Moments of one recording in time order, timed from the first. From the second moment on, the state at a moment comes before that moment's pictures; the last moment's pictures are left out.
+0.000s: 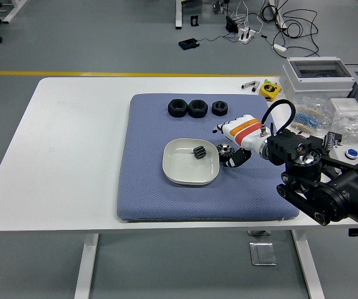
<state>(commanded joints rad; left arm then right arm) -0.14 0.05 -0.23 -0.21 -0.26 0.30 0.08 1.01 -0.12 0.26 0.69 -1.96 -0.14 -0.04</state>
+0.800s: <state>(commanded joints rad) -0.16 0.06 -0.25 -0.22 -0.22 0.31 0.08 1.05 -0.09 0.12 0.58 -1.92 -0.12 -0.01</state>
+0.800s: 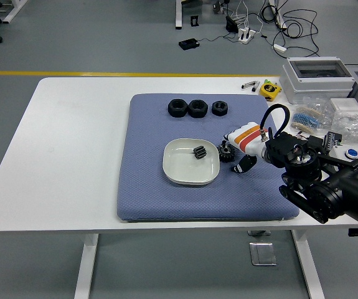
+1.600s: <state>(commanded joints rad) -0.16 0.06 -0.25 -0.22 -0.23 0.31 0.08 1.03 -0.09 0.12 0.59 -1.87 -0.15 0.03</state>
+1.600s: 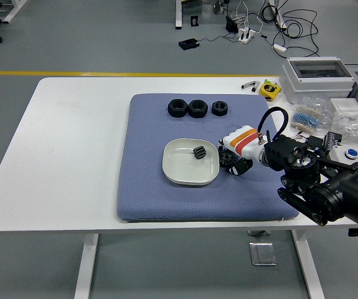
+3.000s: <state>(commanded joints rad) -0.15 0.05 -0.25 -0.21 -0.22 0.31 0.08 0.97 -0.14 0.15 0.58 -1.73 -0.26 0.06</state>
